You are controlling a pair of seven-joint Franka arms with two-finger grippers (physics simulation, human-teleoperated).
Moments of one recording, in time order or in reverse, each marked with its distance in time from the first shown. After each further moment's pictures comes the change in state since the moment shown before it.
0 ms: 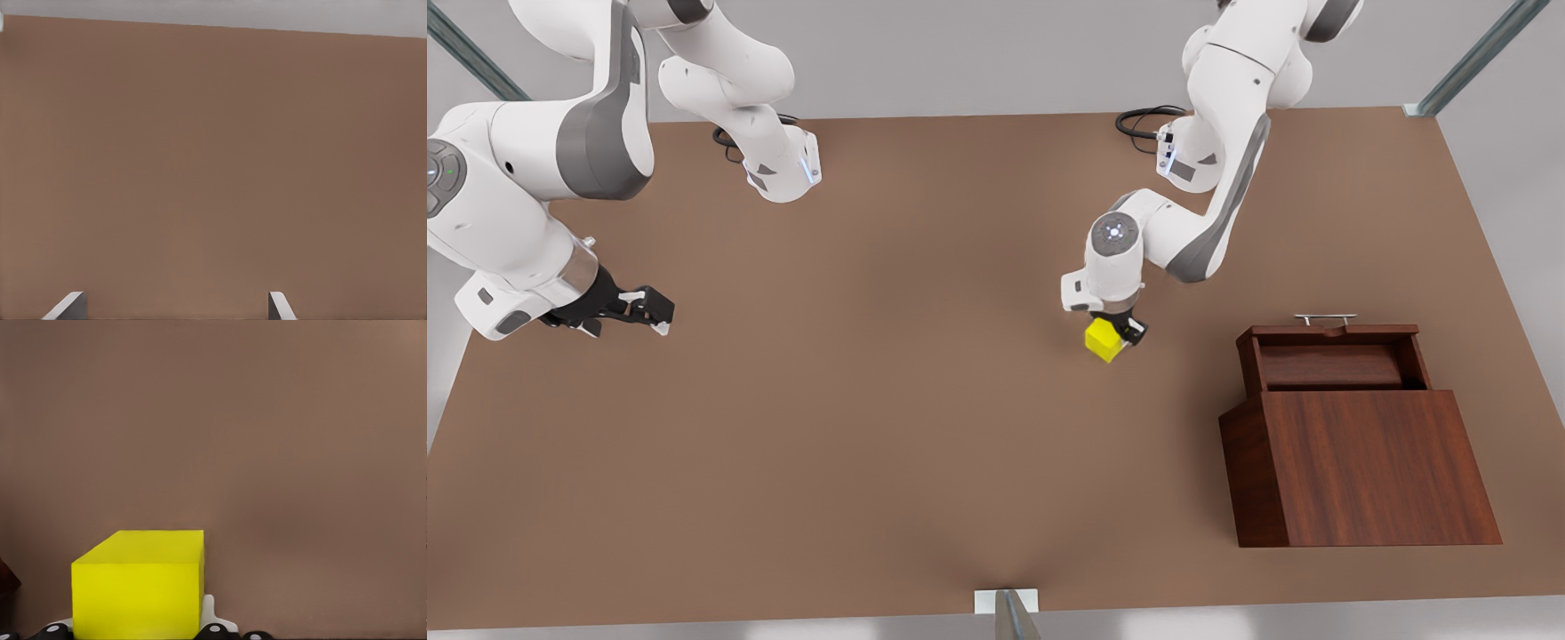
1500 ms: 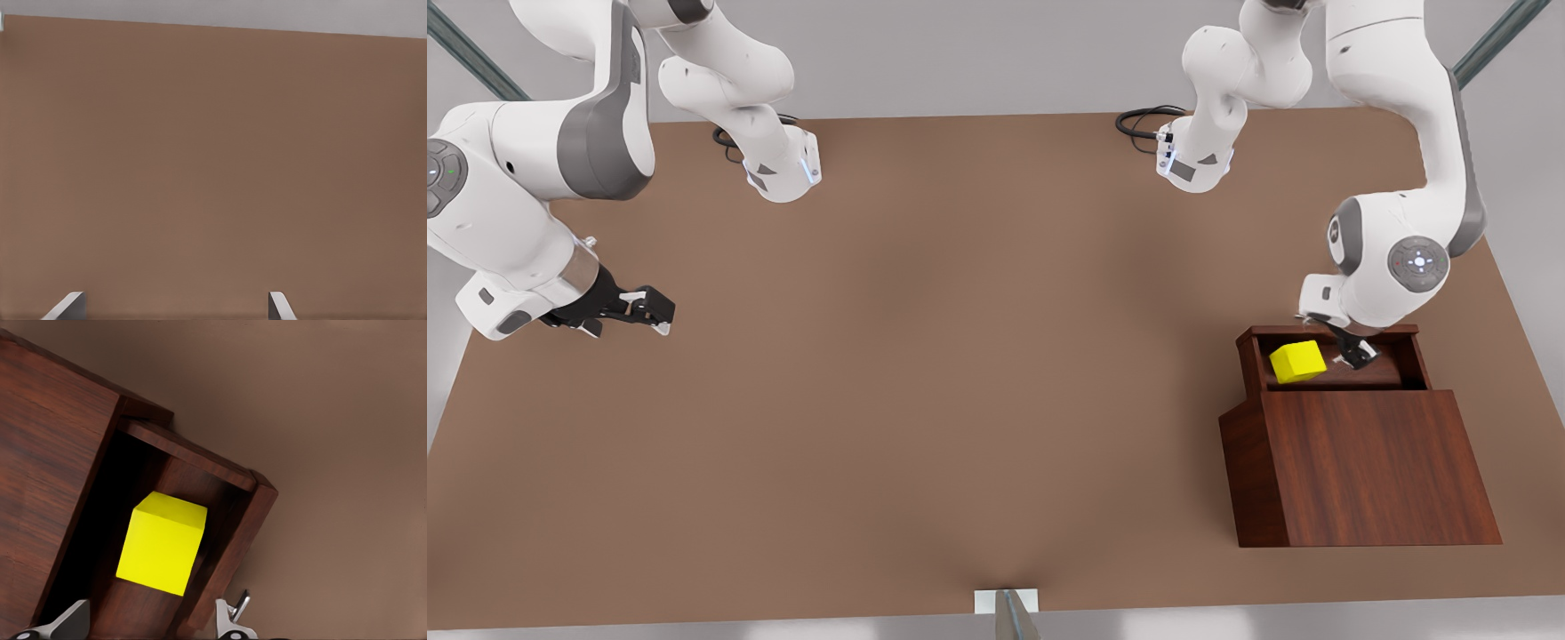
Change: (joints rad) left arm 0.005 -0.095 0.620 0.122 -0.148 -0.298 0.917; right arm -0.001 0.000 0.001 0.000 0.001 0.000 0.000
